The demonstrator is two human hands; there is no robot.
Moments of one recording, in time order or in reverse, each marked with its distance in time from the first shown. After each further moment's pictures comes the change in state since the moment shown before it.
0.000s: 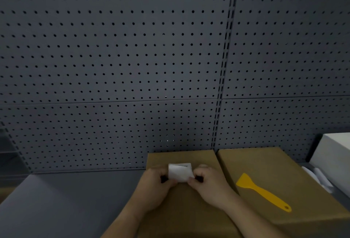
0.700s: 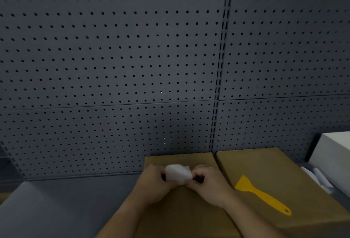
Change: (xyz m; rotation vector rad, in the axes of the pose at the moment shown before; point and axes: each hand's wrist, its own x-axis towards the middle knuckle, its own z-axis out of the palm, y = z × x) left_hand 0.025 -0.002 0.001 0.062 -0.070 -0.039; right_hand 0.012 0.013 -0.004 0.094 0.042 -0.067
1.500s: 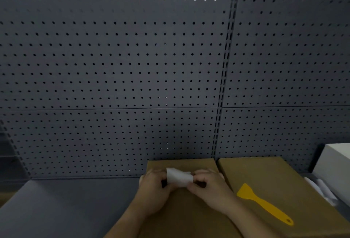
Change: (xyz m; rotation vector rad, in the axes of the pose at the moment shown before) left_hand -0.004 -0.017 0.011 0.021 0.149 0.071; right_hand 0.000 -0.001 -0.003 -0.141 -0.048 -0.010
